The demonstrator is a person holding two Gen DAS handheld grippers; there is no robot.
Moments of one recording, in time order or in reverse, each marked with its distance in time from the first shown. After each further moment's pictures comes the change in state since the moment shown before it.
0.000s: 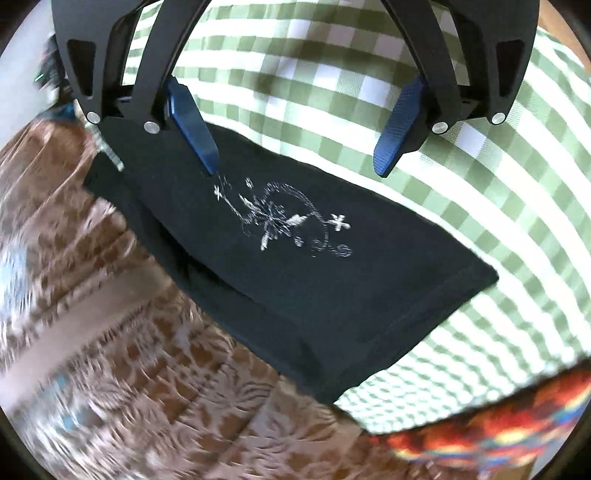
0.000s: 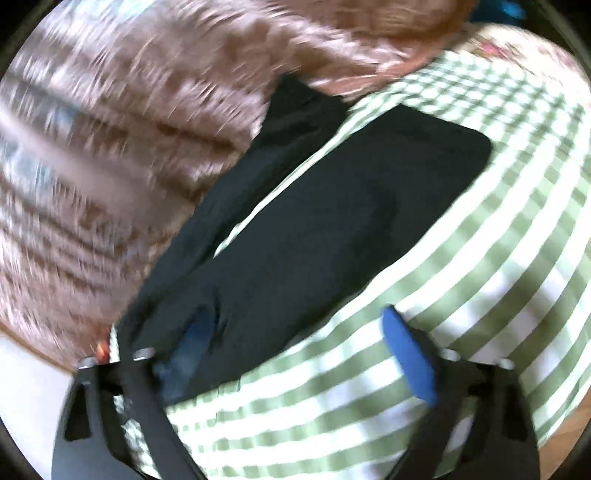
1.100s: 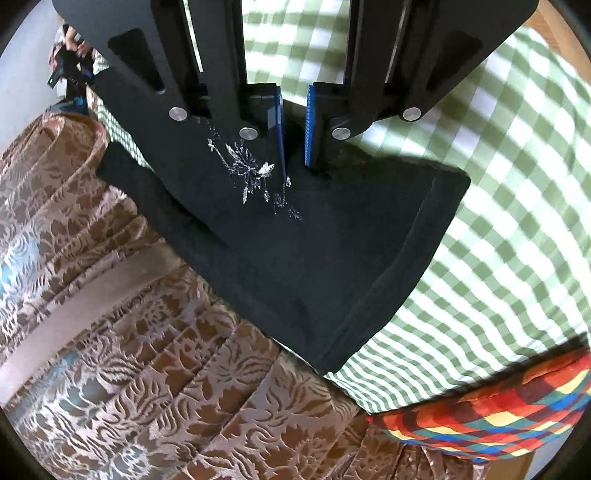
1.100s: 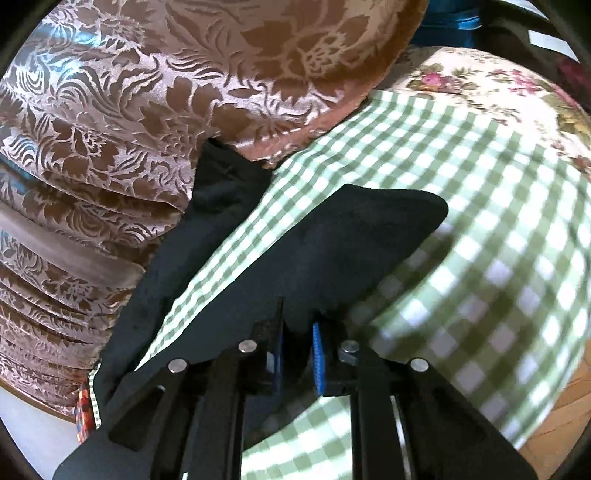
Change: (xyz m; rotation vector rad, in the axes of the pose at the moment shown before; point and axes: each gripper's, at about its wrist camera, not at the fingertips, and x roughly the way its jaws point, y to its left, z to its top) left arm -0.039 0.005 0.021 0.040 -0.042 -0.014; right arm -0.031 -0.032 0.061 0.050 -0.068 -0.180
